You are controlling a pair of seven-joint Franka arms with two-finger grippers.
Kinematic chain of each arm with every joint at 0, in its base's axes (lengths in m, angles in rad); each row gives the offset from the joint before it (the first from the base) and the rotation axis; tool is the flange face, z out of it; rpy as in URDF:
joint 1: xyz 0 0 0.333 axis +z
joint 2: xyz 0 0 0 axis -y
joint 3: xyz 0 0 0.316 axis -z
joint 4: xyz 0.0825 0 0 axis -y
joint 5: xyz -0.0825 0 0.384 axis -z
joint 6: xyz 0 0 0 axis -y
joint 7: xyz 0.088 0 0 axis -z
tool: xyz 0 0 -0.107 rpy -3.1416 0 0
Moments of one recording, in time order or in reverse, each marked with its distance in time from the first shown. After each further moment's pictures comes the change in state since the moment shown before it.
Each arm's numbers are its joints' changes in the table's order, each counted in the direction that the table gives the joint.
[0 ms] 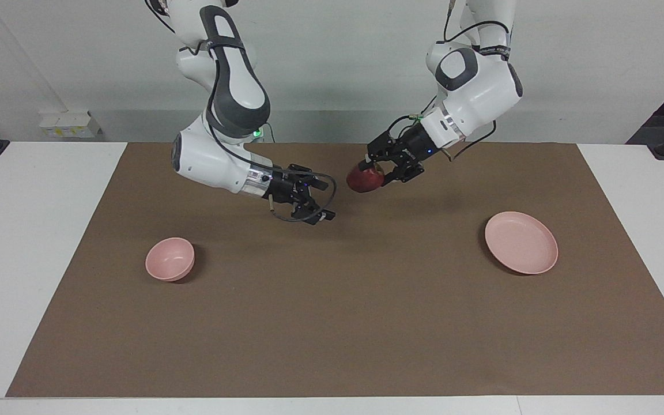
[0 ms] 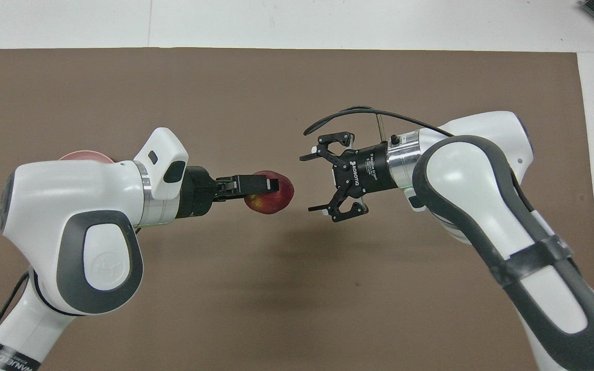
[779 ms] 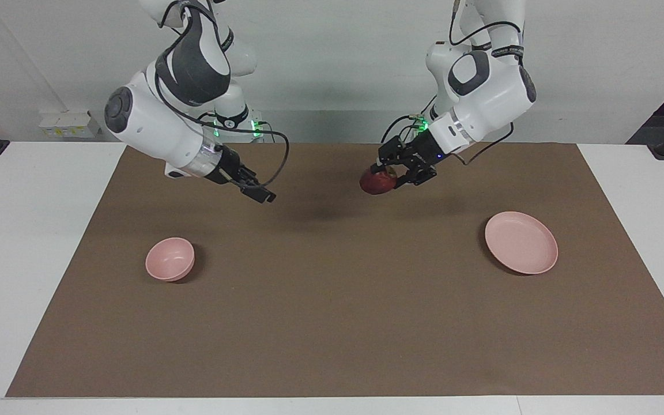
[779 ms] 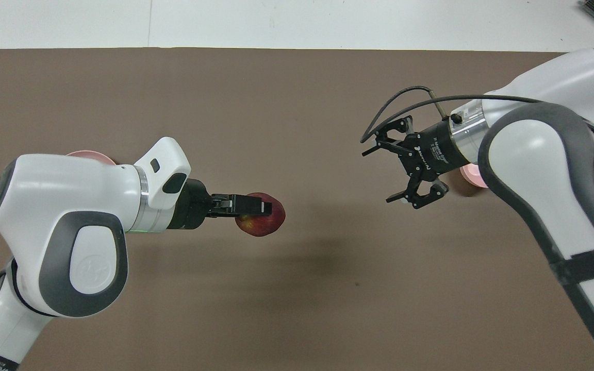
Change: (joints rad) left arm 0.009 0.035 -0.015 -0.021 -0.101 -0.177 0.004; right arm -0.131 -0.024 0.000 0.192 0.401 -0.226 -0.052
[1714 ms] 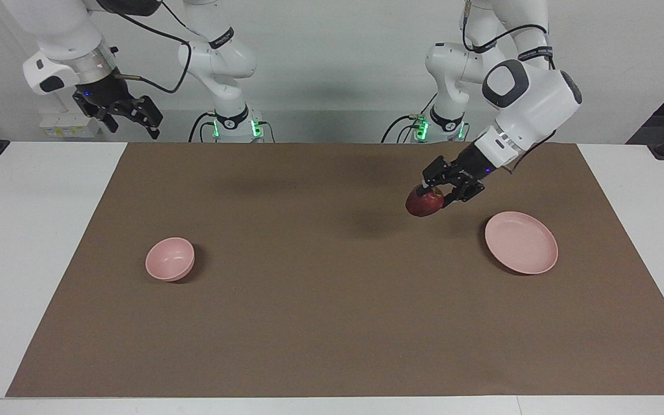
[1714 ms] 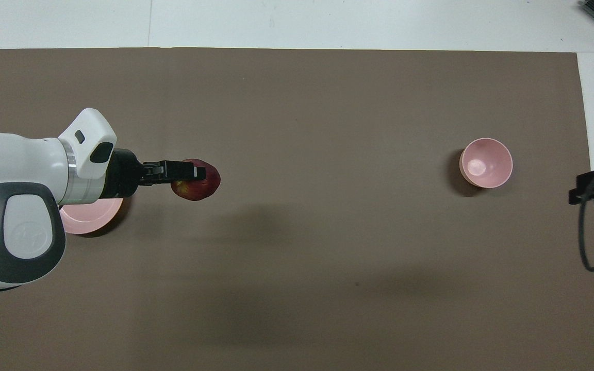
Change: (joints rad) left arm 0.139 -0.032 -0.048 0.030 -0.113 0.019 0.060; right arm -0.240 0.277 0.005 0.091 0.698 -0.358 -0.913
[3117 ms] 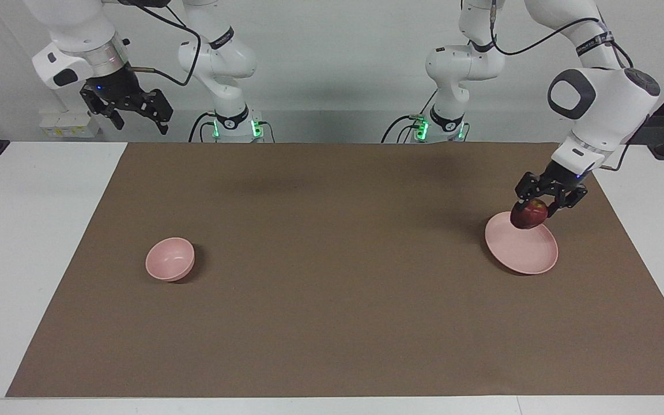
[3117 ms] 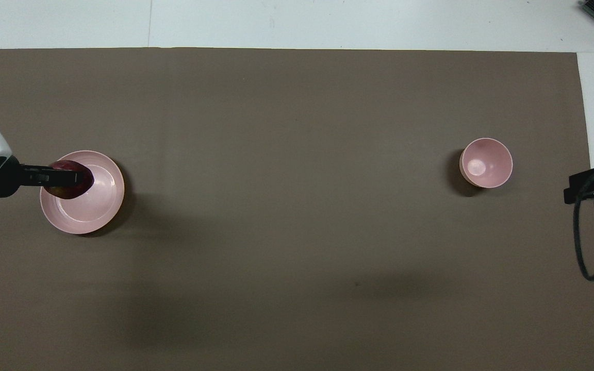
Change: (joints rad) left arm 0.291 0.004 -0.016 -0.019 -0.466 0.008 0.216; right arm -0.010 -0.013 -0.036 0.089 0.061 -0.055 -0.099
